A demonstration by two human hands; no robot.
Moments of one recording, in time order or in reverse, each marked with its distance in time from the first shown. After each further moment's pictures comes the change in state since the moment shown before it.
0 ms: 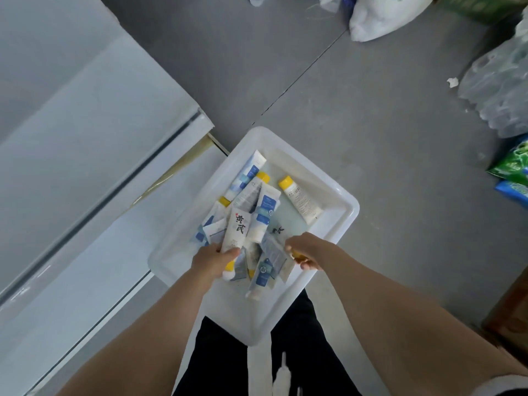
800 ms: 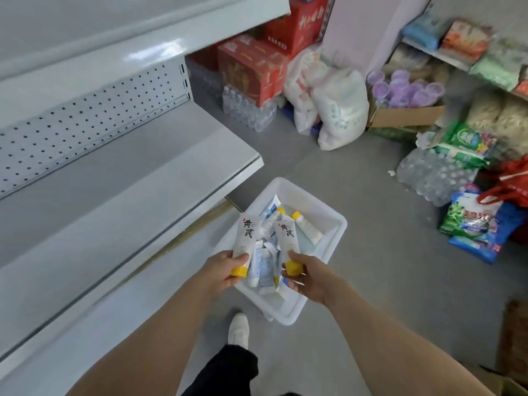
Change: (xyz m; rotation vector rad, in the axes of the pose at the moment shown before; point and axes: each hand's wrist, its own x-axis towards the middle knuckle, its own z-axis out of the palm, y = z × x) left_hand -0.169 -0.099 -0.109 -0.551 -0.247 0.321; right_hand -0.186 0.088 0.164 0.794 0.008 -0.451
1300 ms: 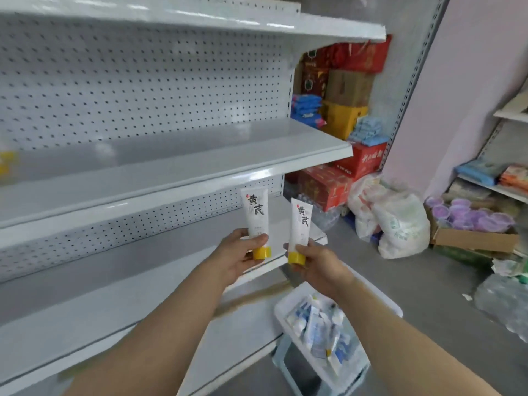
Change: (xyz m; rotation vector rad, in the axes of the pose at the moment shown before) left_hand -0.279 0.047 -0.082 -0.292 0.070 0.626; right_hand -0.206 -0.003 0.138 -0.151 -0.653 -0.552
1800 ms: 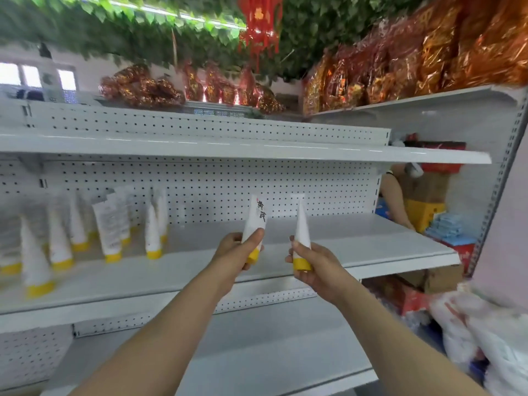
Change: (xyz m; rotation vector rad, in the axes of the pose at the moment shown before) left_hand -0.097 0.184 -0.183 0.204 0.319 0.521; right_hand 0.035 -0.056 0.286 -0.227 -0.325 -0.280
